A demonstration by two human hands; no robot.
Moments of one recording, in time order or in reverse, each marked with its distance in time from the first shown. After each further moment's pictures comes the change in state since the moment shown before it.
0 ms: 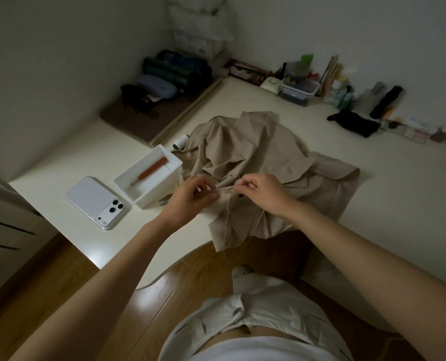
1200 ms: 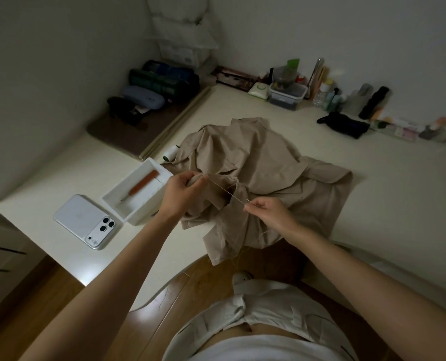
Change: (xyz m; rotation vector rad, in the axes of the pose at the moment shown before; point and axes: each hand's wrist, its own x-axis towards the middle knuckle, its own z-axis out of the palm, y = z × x) left_hand 0.041 0.022 0.001 -0.240 0.230 -0.307; right_hand -0.023 0.030 0.003 0.320 0.035 0.298
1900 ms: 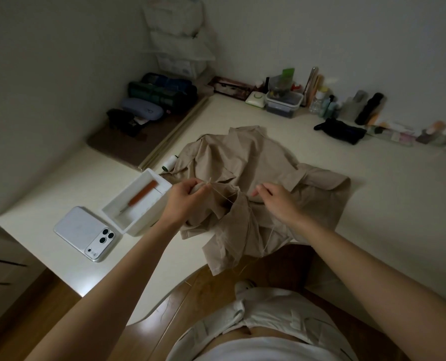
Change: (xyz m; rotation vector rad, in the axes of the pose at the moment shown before) left_hand 0.002 0.011 0.002 0.025 -0.084 -0.003; right_hand 0.023 -0.018 -0.025 -0.137 0.159 -0.080
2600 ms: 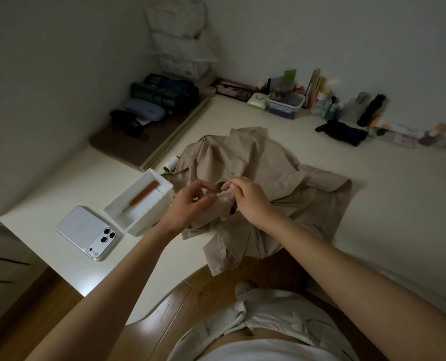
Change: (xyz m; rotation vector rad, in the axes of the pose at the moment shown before) left_hand -0.012 0.003 -0.006 0.102 -0.198 0.110; right_hand 0.004 -0.038 0.037 0.013 -0.006 -0.229
